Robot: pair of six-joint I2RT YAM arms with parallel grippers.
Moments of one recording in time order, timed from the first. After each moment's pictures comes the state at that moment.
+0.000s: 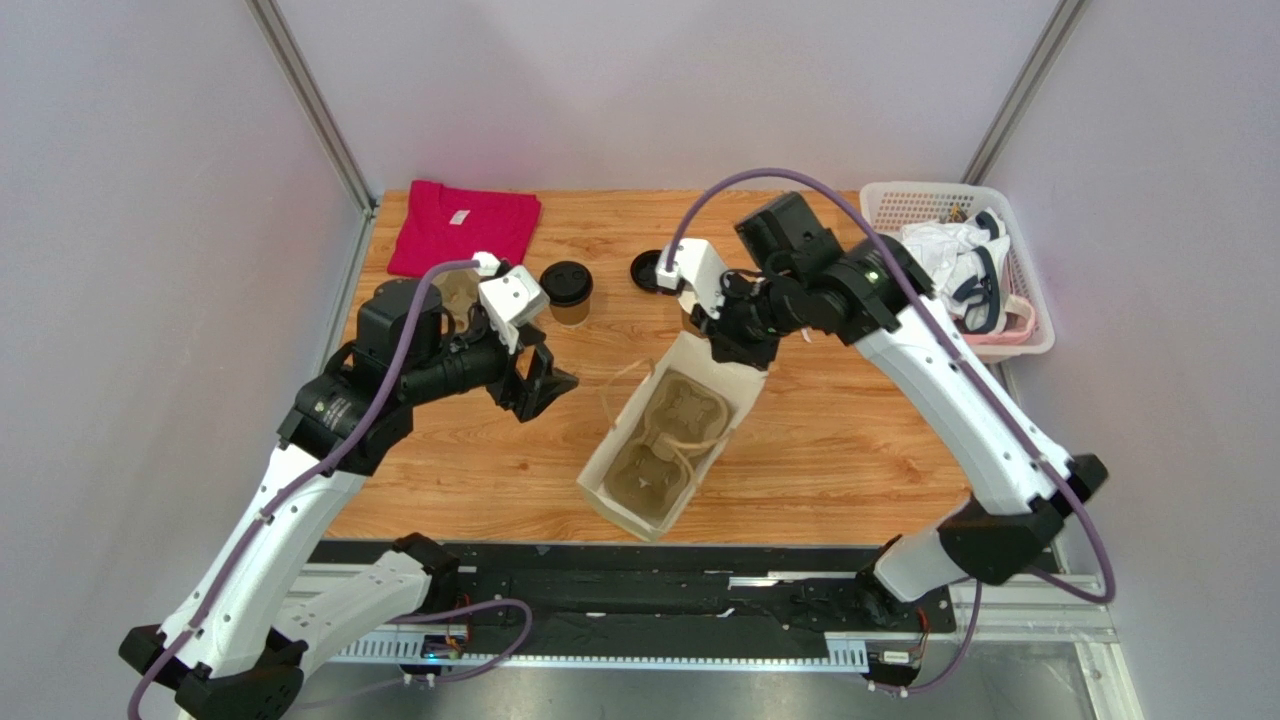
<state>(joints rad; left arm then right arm) -0.51 0.89 1.20 -0.71 0.42 0.17 0.71 1.49 1.86 -1.31 -0.28 -0.49</state>
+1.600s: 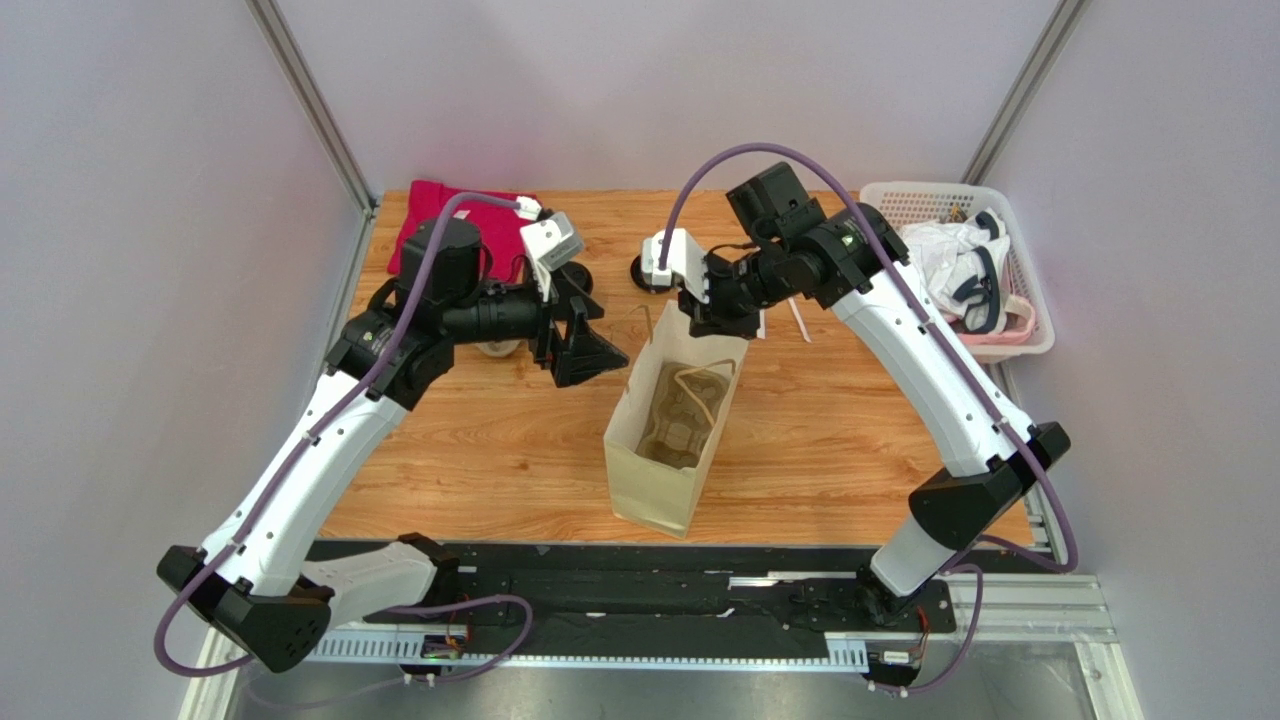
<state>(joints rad) -0.51 1.14 1.36 -0.61 0.72 0.02 0.63 1.63 1.99 -1.30 -0.48 -0.83</state>
